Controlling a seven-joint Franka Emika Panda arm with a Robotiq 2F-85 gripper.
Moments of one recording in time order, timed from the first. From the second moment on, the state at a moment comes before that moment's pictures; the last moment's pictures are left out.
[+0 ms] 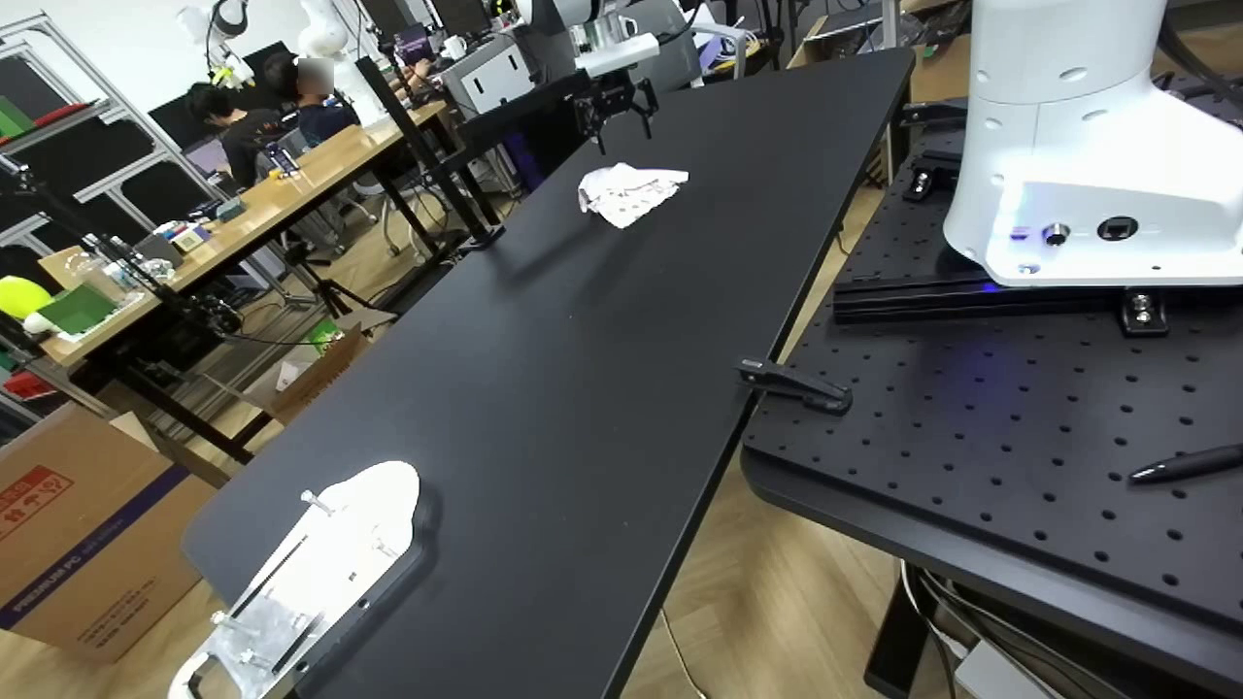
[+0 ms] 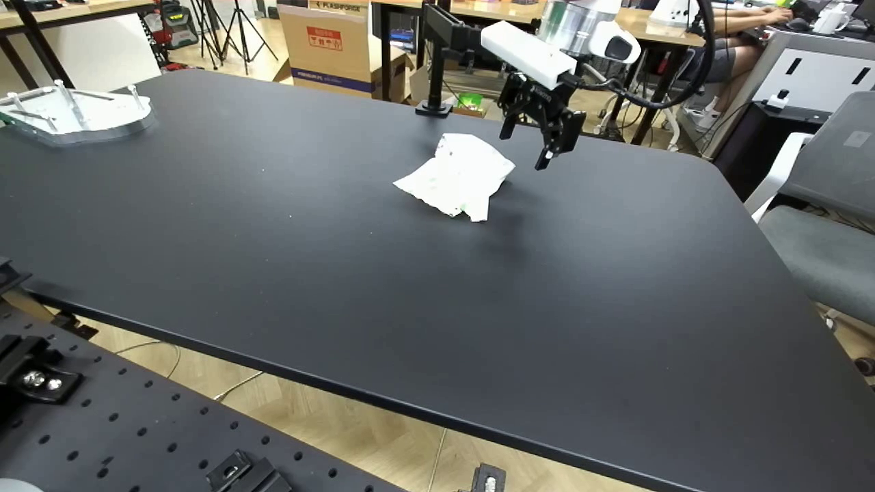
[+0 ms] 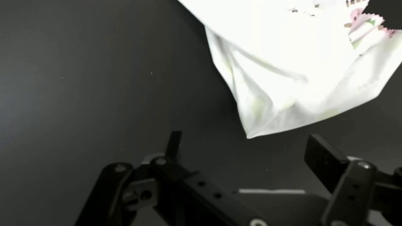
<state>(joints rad) -0.24 0.79 -0.09 -1.59 0.28 2.36 0.12</state>
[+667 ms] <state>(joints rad) -0.22 0.84 -0.09 -1.59 0.28 2.34 0.12</state>
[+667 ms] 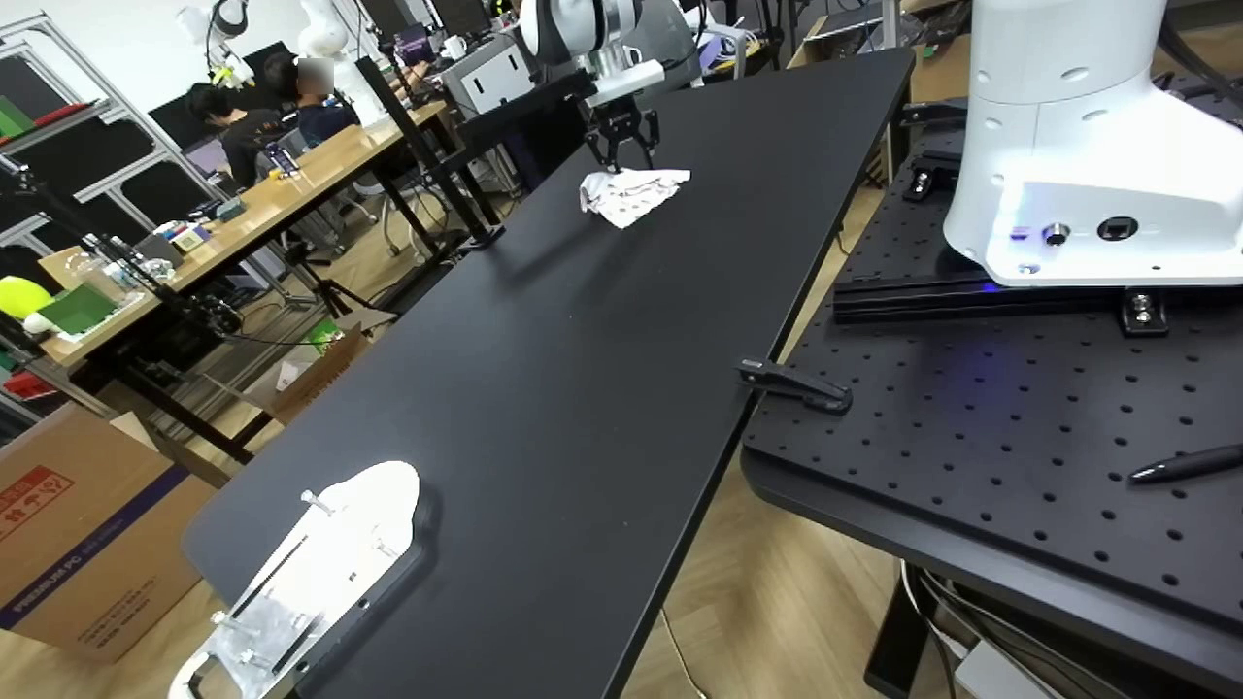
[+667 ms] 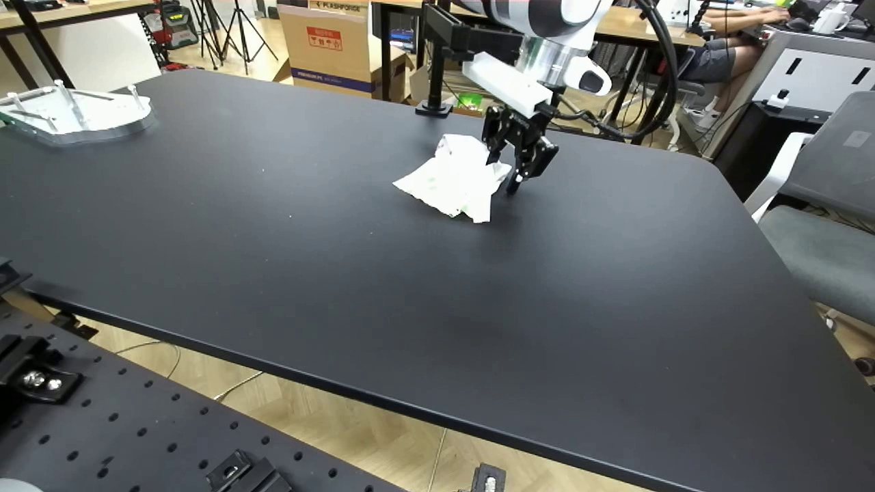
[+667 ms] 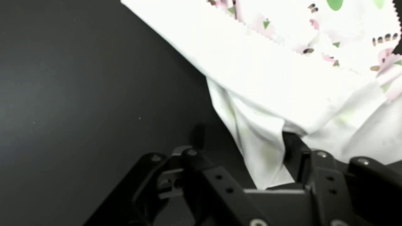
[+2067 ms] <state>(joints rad) -0.20 0.56 -0.12 -1.59 0.15 2.15 0.12</state>
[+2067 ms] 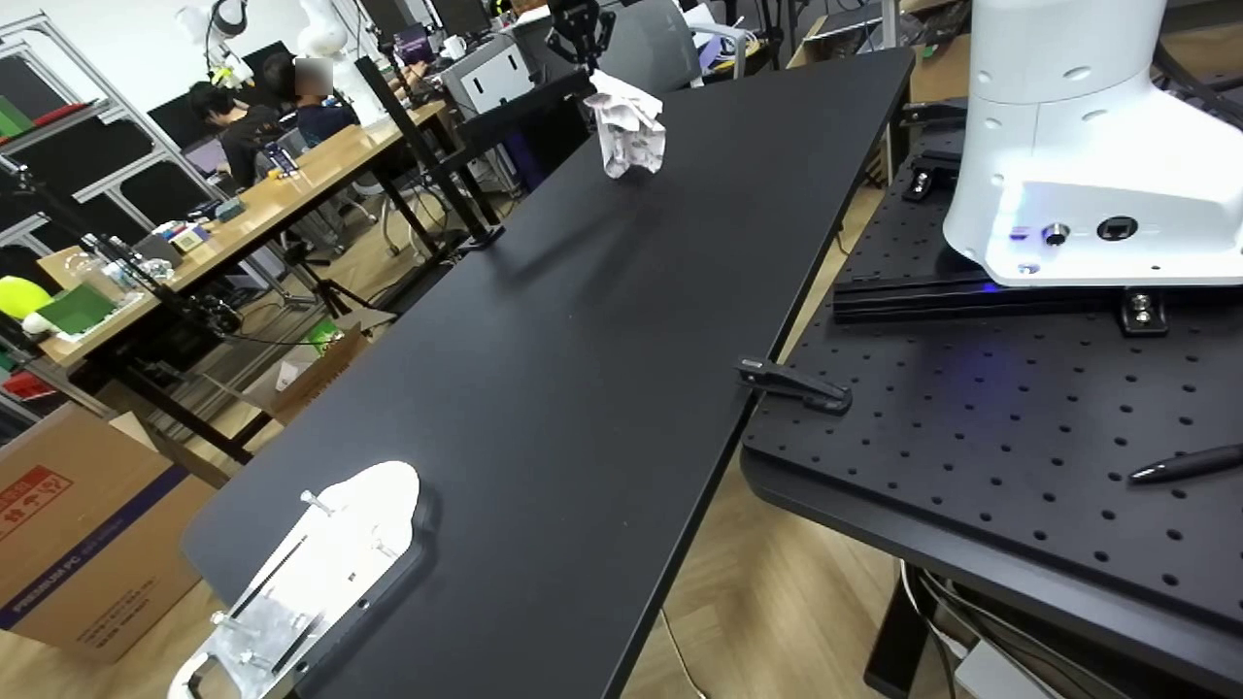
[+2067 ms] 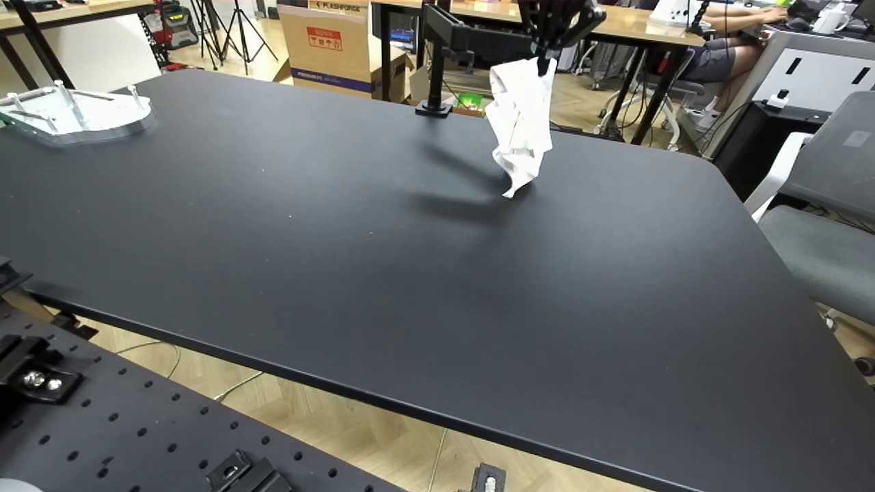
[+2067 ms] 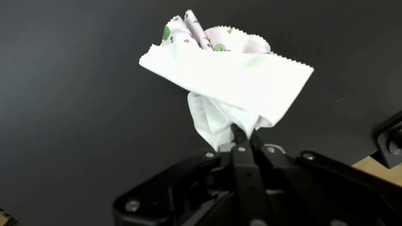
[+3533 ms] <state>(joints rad) 0.03 0.50 -0.05 -1.36 -0.06 1.85 0.11</state>
